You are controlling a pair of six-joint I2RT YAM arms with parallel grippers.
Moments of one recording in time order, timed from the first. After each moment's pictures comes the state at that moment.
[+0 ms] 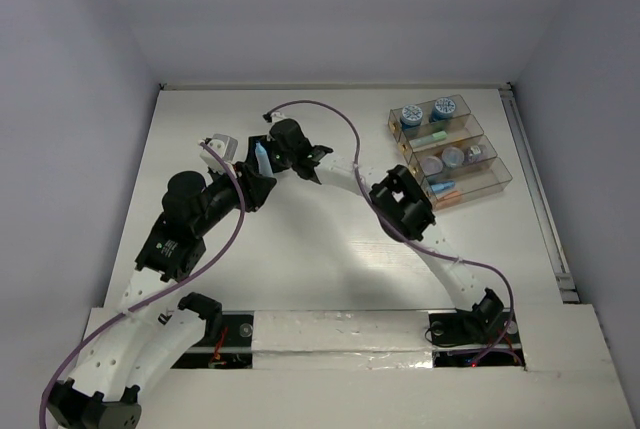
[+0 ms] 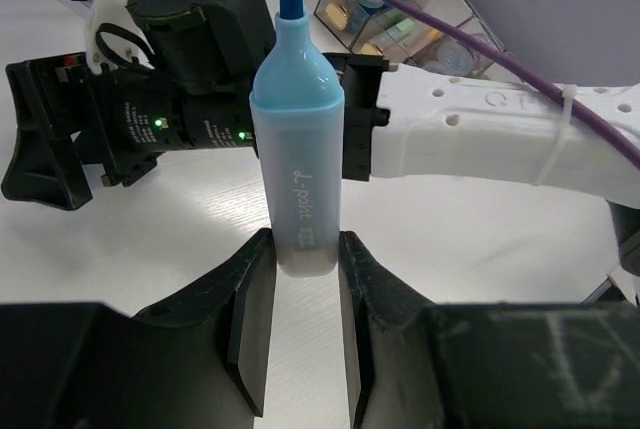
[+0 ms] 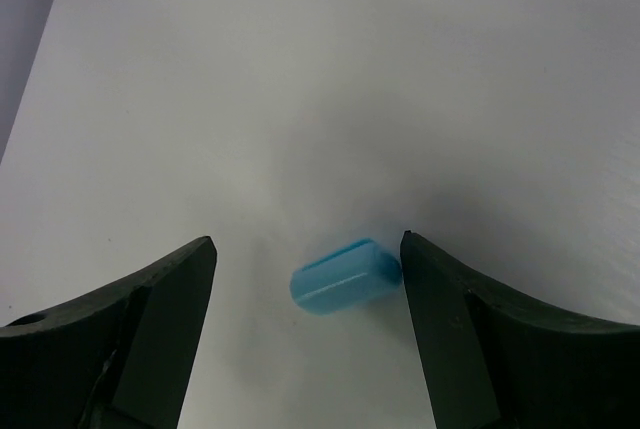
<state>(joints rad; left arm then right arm) -0.38 0.68 0.73 -0.24 0.23 -0.35 0.81 2.57 2.11 -0.03 -0.17 0.55</state>
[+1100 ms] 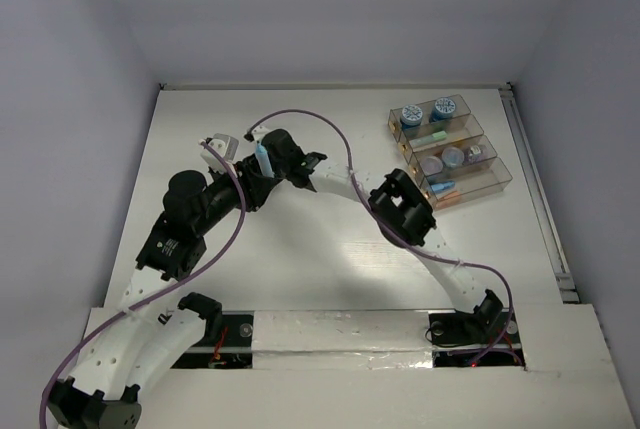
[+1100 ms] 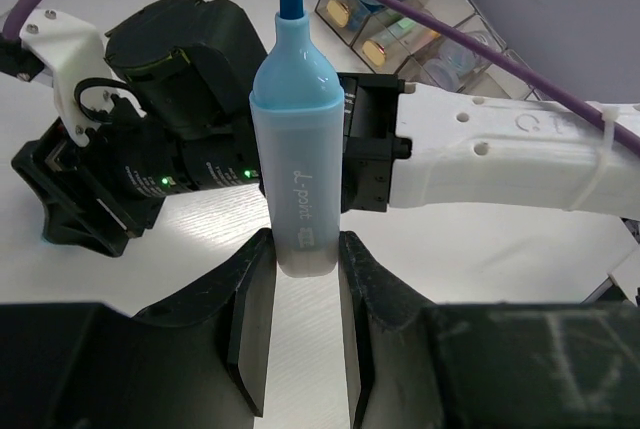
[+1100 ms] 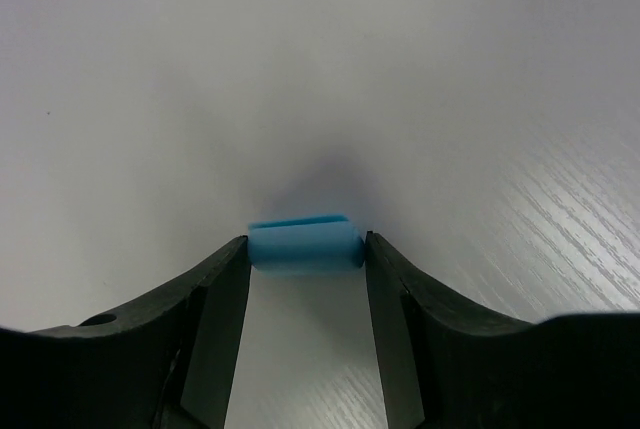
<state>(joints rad) -0.38 0.68 0.73 -0.24 0.23 -0.35 0.87 2.55 2.11 -0.16 -0.17 0.21</state>
